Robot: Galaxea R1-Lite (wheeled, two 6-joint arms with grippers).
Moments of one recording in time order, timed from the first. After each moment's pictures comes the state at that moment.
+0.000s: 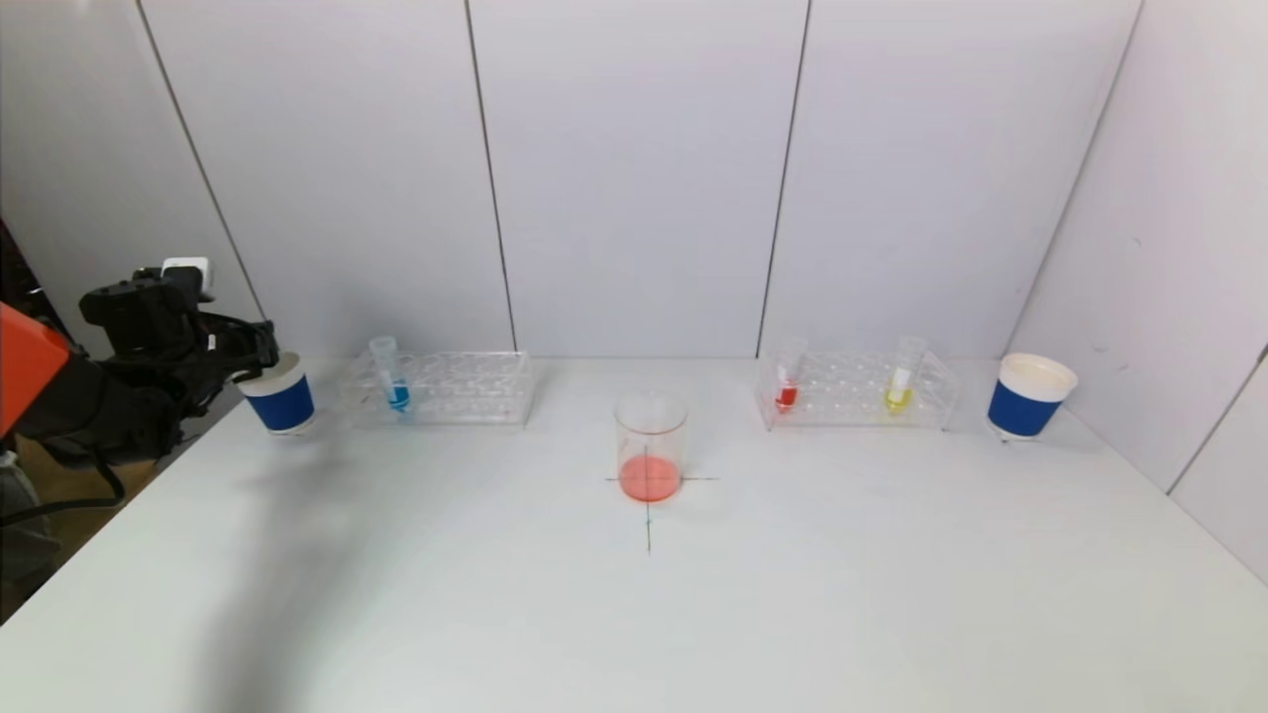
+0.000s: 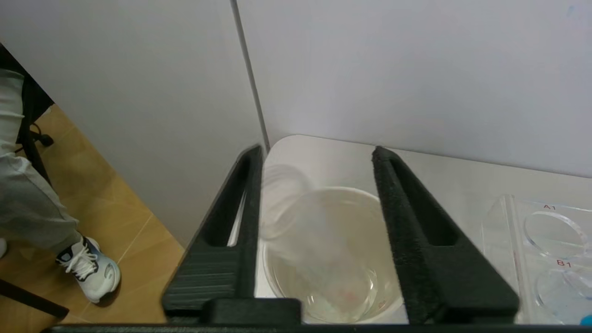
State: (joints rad) left arm 0.30 2.25 -1.25 -0.90 -0.01 0.08; right arm 0.00 0.00 0.00 0.00 -0.02 0.04
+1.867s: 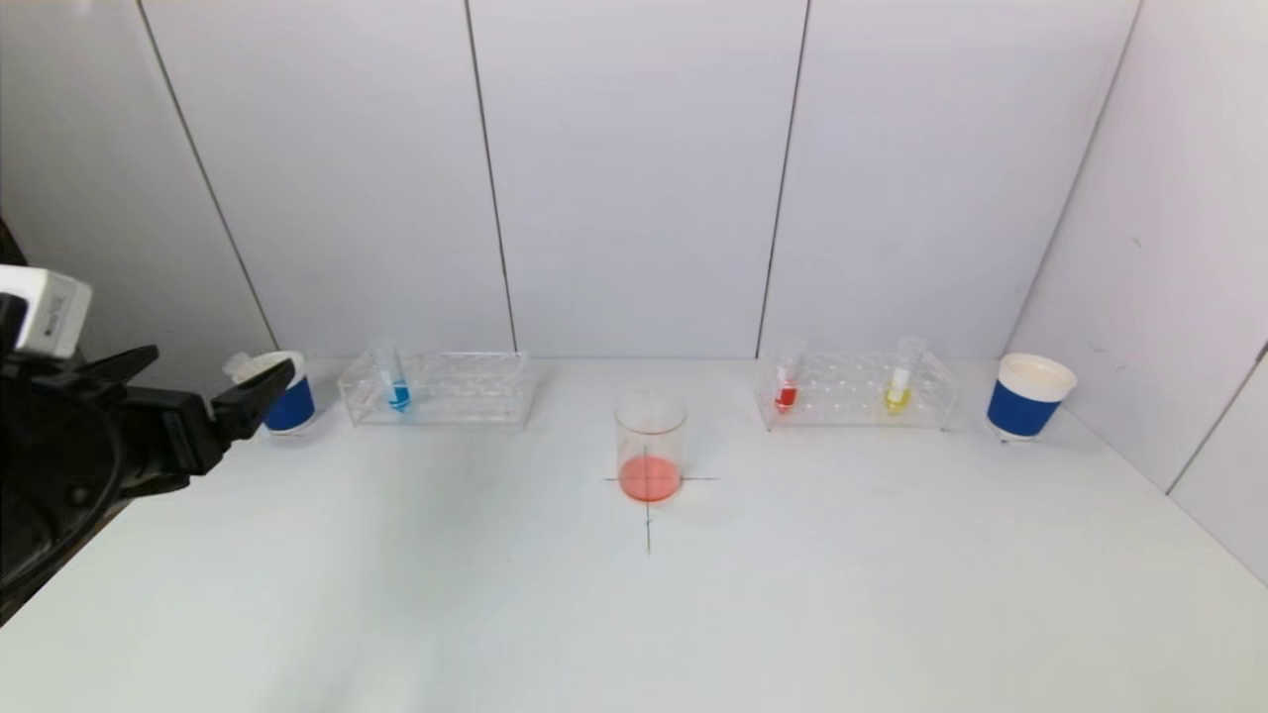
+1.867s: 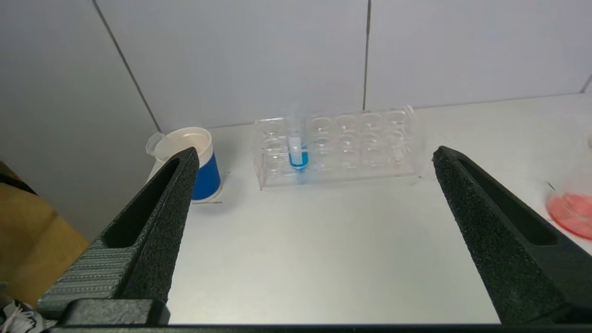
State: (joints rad) left arm 0.01 1.25 -0.36 -0.90 -0.05 0.09; right arm 0.00 0.00 0.00 0.00 -0.02 0.04
